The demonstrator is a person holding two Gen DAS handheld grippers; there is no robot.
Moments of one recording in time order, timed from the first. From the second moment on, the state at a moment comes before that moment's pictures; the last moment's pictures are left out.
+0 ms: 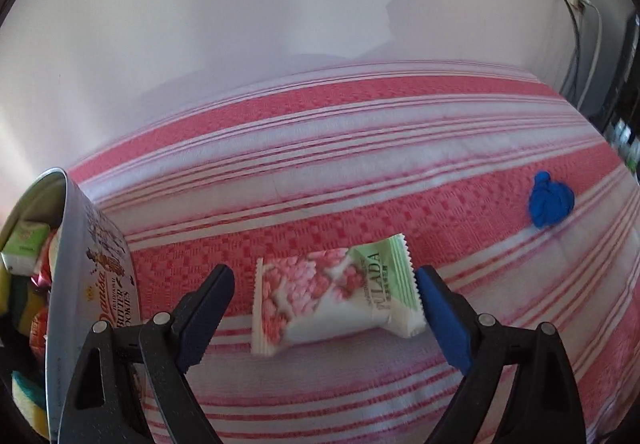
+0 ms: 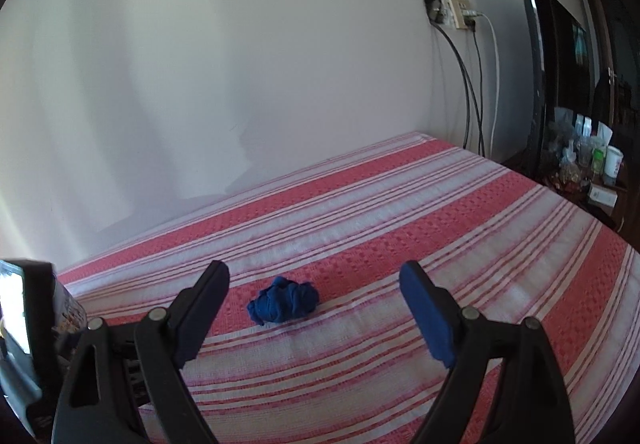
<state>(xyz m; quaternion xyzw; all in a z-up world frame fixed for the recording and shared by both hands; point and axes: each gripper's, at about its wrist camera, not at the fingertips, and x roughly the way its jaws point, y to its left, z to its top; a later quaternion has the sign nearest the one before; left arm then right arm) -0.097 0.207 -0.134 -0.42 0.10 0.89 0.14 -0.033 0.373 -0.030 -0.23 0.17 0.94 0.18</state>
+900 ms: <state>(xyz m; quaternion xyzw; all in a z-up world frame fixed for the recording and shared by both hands) -0.073 0.194 -0.108 -0.38 0.04 0.88 0.28 -0.048 0.401 -0.056 -0.30 0.26 0.91 0.13</state>
